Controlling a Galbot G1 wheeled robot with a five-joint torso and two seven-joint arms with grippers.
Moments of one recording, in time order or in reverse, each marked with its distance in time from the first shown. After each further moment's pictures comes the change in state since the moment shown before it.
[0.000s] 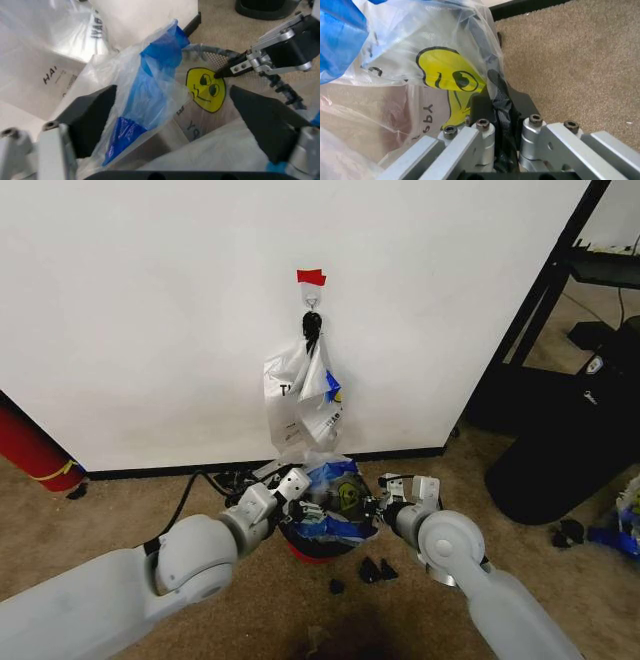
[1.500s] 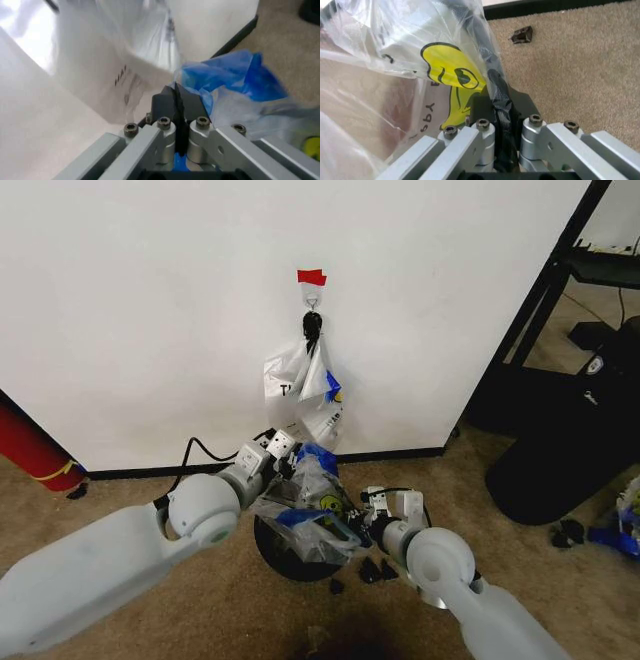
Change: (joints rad) left arm -0.138 -0.031 -0.027 0.164 -0.130 0.015 -0.064; right arm -0.048 -0.025 -0.078 0.066 -0.146 0.013 -0.118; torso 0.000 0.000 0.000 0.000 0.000
